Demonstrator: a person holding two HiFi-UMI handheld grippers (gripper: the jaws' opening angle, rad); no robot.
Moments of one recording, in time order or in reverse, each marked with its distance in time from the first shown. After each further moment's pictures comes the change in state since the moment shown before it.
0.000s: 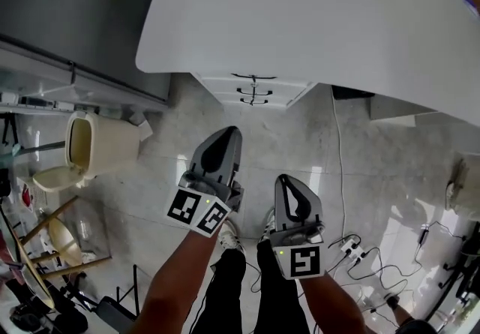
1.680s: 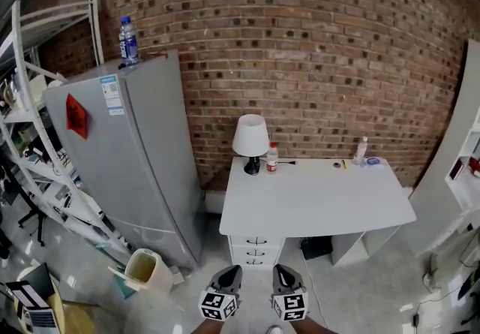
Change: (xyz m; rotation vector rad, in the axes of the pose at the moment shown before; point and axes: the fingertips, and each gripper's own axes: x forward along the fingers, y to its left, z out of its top) left arm -0.203 -0.184 0.276 0.268 -0.010 -0.039; right arm -0.132 0.095 0.314 -0.136 -0.067 -0.042
